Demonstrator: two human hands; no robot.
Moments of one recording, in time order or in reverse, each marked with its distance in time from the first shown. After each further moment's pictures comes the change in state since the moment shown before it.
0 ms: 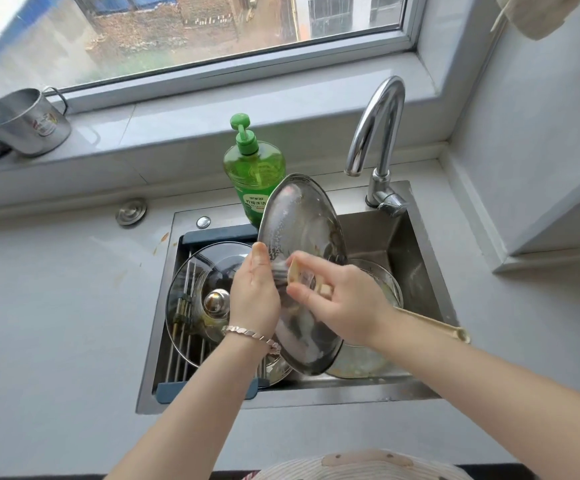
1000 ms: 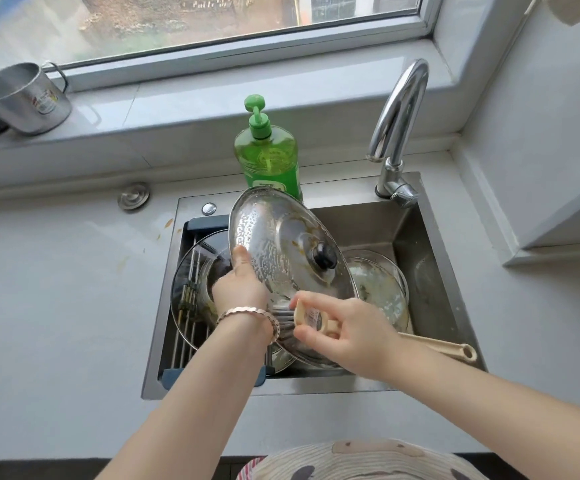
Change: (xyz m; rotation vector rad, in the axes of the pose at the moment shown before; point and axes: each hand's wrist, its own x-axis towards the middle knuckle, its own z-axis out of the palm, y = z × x) left_hand 0.008 0.000 -0.025 0.074 0.180 -0.530; right_hand -0.033 0.005 0.037 0.004 -0.184 -0.023
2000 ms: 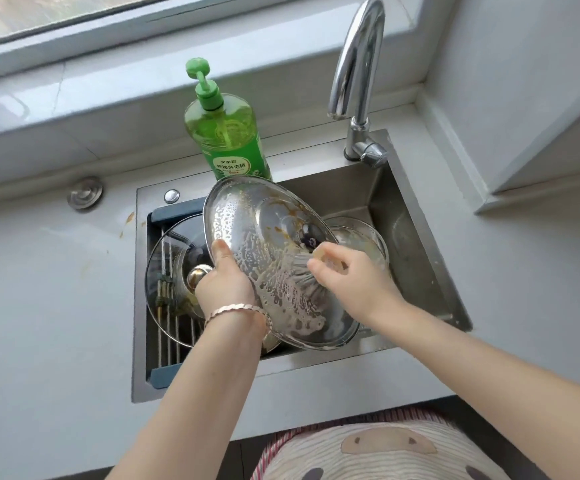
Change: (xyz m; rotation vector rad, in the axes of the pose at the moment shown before) left_hand -0.010 -0.010 0.009 0.003 -0.004 -0.019; right_hand 0.003 0.018 -0.008 0.175 0.206 0.409
